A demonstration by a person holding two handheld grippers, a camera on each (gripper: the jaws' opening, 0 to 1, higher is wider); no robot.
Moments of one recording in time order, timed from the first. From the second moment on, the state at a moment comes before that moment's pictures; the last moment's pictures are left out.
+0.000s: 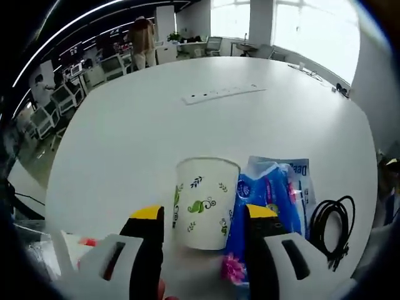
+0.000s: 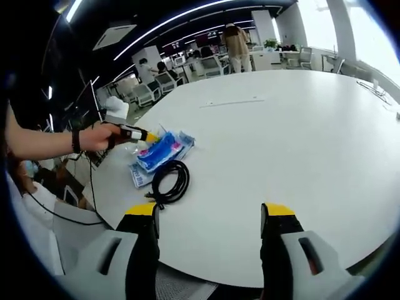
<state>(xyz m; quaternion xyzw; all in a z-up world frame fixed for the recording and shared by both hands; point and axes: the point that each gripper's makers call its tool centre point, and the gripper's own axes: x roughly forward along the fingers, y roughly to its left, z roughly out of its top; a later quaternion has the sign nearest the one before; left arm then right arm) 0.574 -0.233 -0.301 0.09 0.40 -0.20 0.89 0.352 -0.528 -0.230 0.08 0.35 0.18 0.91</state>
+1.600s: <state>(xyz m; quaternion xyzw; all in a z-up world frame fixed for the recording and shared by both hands) 0.543 -0.237 -0.266 0.08 0.36 -0.21 0.90 0.352 -0.510 -0.222 0.08 0.34 0.20 0.92</state>
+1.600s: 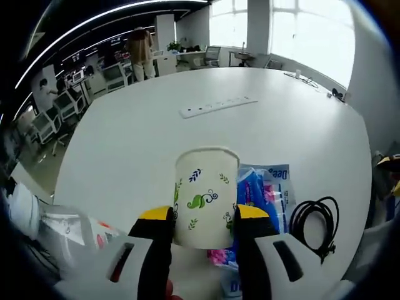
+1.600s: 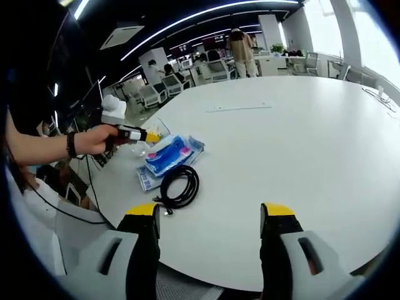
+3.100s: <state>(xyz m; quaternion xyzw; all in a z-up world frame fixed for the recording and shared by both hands) 0.446 -0.294 -0.226 0.11 0.31 -0.32 0.89 0.385 -0.448 -0.199 0.10 0.30 0.29 0.90</state>
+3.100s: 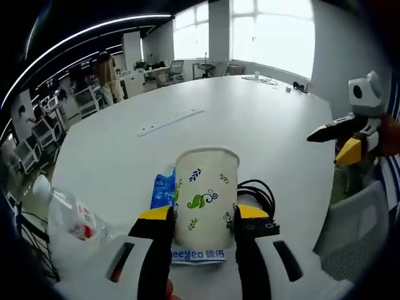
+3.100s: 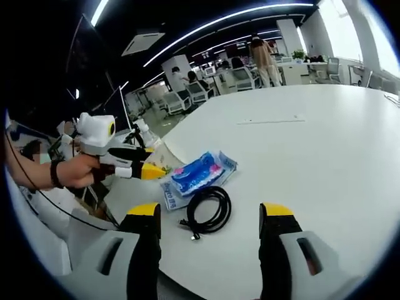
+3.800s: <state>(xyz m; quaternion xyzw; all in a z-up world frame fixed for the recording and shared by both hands) 0.394 -0.334 -0.214 0.15 0.29 -0.39 0.86 0.388 -0.401 -0.190 0.09 0.29 0.35 0.88</state>
